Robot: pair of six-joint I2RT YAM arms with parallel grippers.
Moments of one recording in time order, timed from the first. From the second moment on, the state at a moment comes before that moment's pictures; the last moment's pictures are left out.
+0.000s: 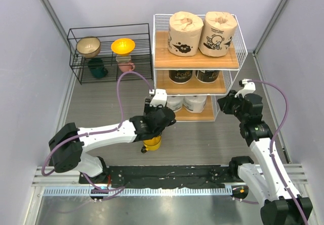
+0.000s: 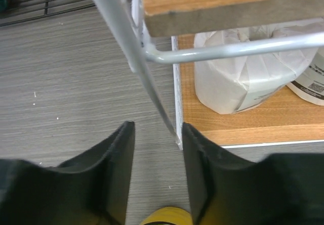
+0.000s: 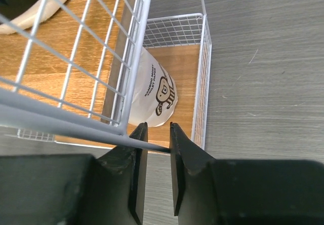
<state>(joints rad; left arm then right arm) -1.10 1.44 0.94 -0.21 -0.98 -0.49 0.07 0.74 0.61 -0.24 -0.15 0.28</state>
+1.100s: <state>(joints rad) -1.15 1.07 0.94 -0.36 -0.81 -0.50 0.07 0.57 0.96 -0.58 -0.07 0.43</state>
